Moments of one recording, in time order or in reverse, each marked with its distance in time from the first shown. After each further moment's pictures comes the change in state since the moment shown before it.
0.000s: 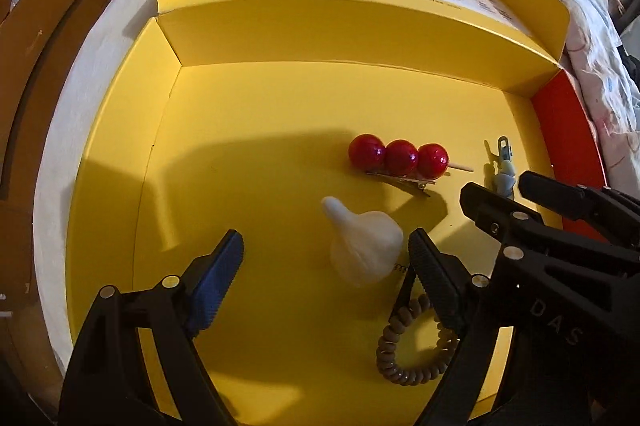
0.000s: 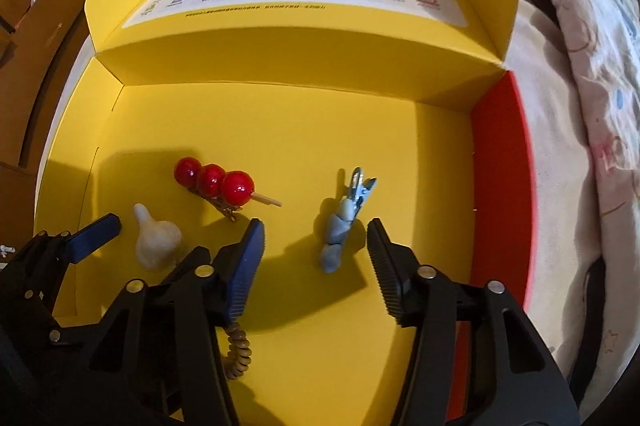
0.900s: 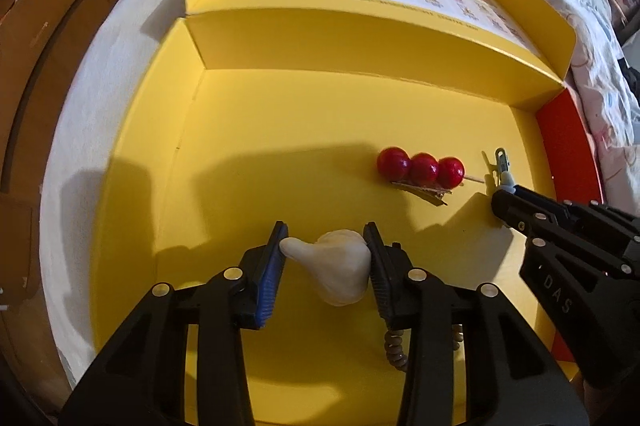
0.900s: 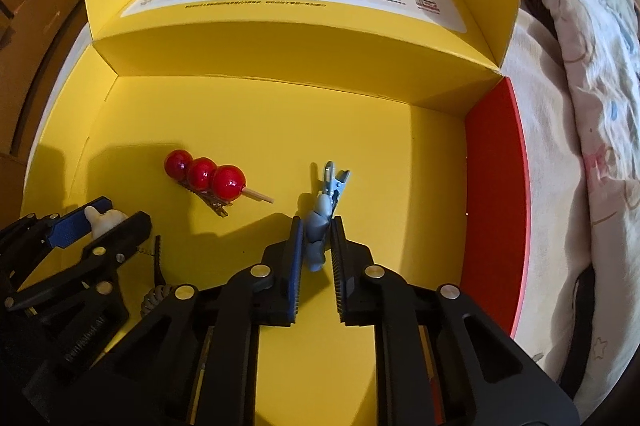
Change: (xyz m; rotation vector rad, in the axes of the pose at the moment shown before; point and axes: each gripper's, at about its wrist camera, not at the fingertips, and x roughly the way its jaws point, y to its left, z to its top) left arm -0.007 0.025 0.012 -0.032 -0.006 -0.007; right arm 0.002 0.002 -0.003 -0.032 -0.014 -0.036
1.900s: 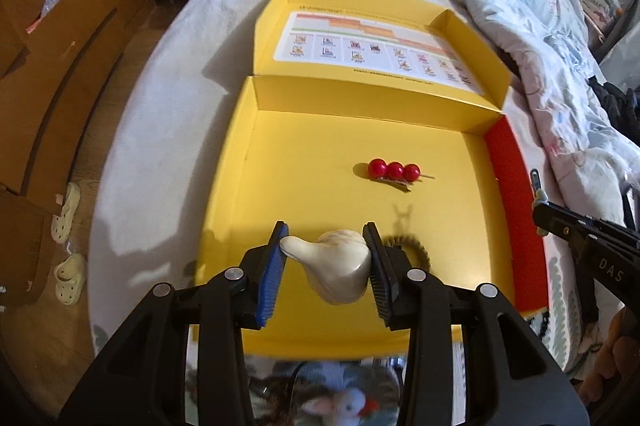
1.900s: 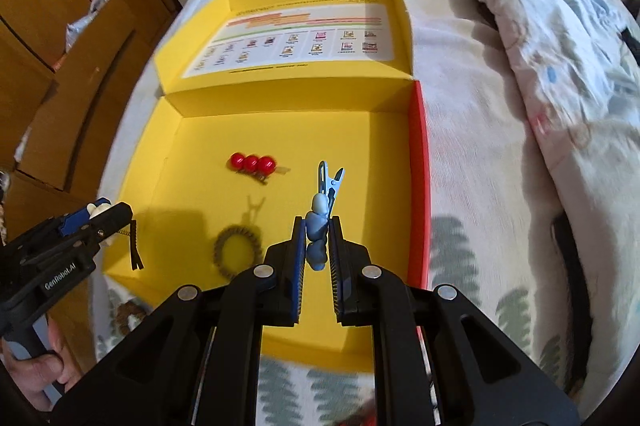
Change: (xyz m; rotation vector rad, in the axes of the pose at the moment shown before) left arm -0.110 0.019 -0.038 0.002 -0.142 -0.028; right arm -0.117 -0.037 -0.058 0.121 -0.141 0.151
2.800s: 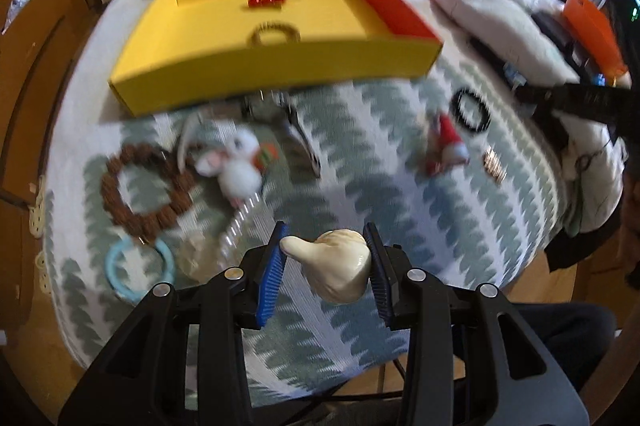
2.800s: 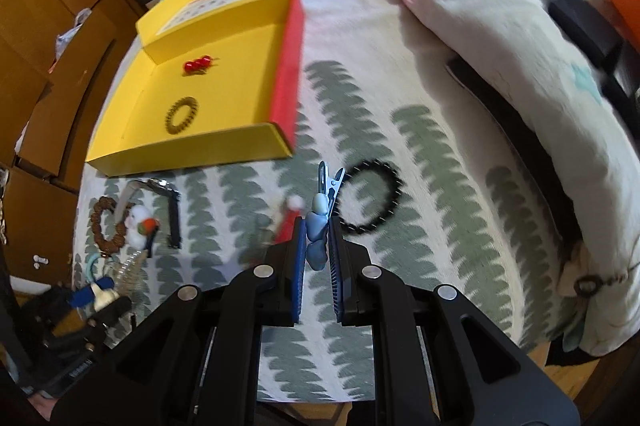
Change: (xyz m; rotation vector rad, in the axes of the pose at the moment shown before) left arm -0.038 -0.071 -0.215 0.216 0.084 -0.135; right arm -0.076 -0.086 -0.174 0.119 -0.012 -0.067
